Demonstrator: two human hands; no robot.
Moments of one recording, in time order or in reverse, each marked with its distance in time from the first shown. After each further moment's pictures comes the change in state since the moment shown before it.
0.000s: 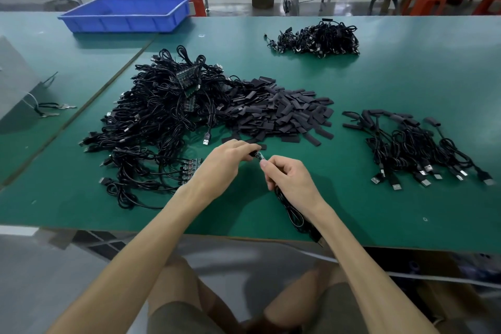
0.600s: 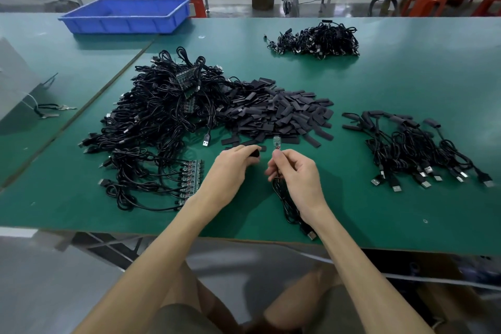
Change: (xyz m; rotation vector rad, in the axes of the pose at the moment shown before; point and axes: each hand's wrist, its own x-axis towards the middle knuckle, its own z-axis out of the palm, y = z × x) left_hand 0.000 0.011 0.018 -0.047 0.097 -0.127; right_hand 0.000 0.004 0.001 0.188 0.227 -0.008
